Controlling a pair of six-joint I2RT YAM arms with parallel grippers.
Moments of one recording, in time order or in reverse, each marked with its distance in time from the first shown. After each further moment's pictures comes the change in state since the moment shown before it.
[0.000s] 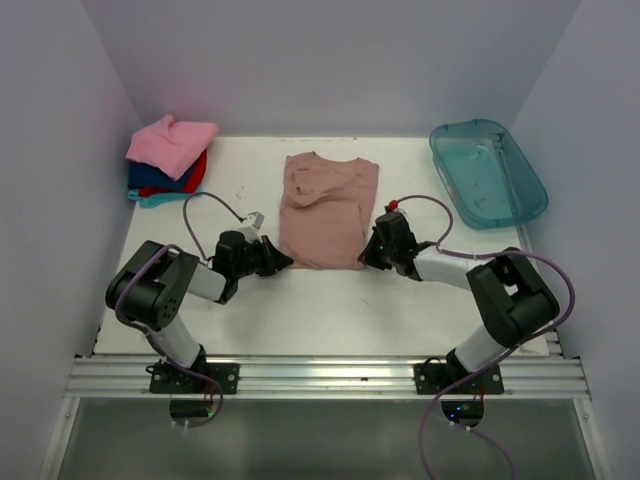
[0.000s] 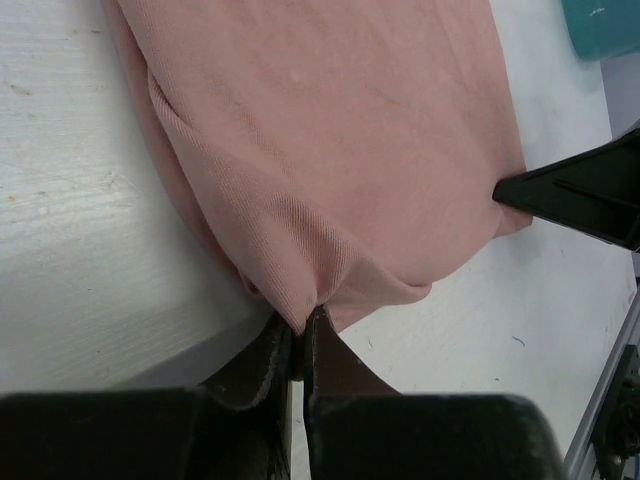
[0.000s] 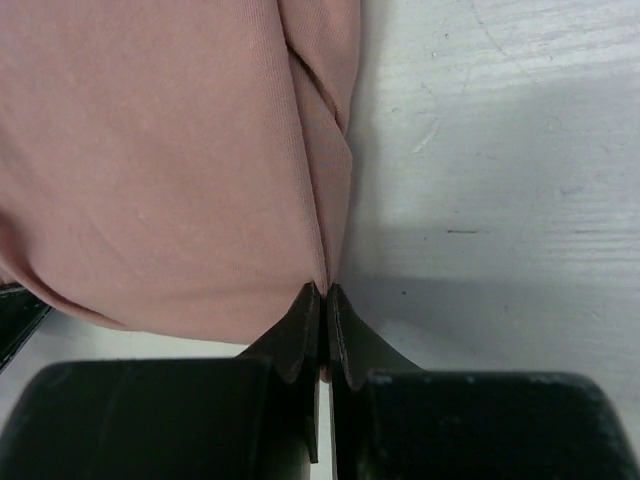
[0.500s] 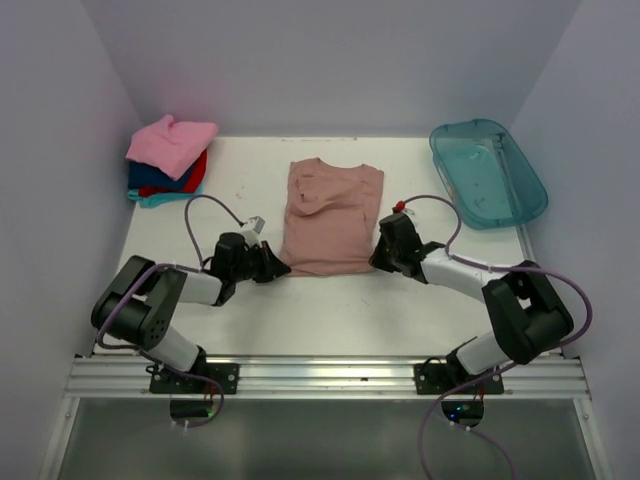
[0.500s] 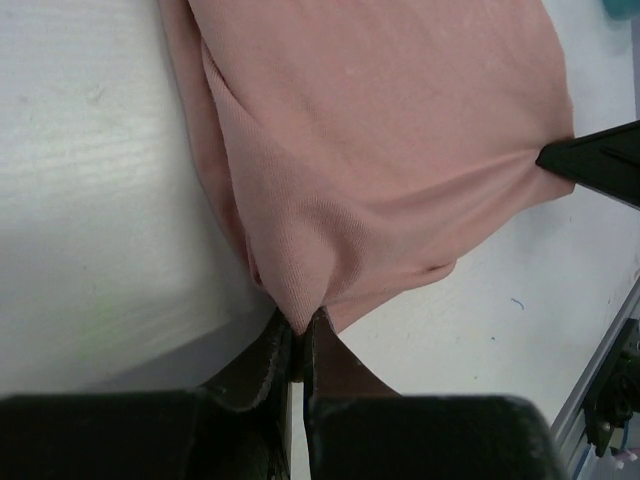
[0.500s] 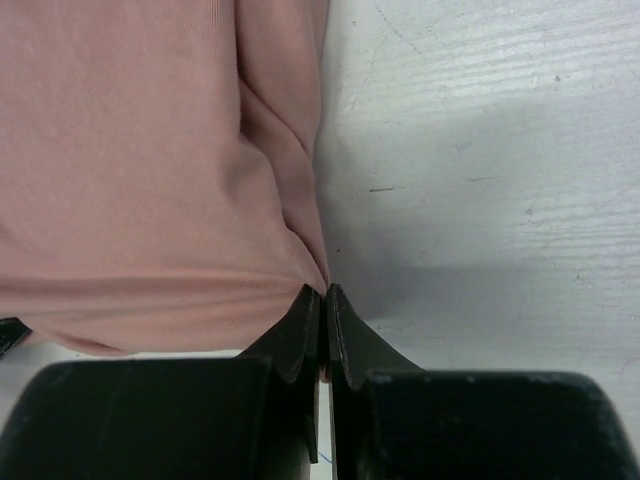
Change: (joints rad) left arm -0.010 -0.107 -0.005 -0.177 0.002 0.012; right arm 0.000 -0.108 -0.006 -0.164 0.112 -0.026
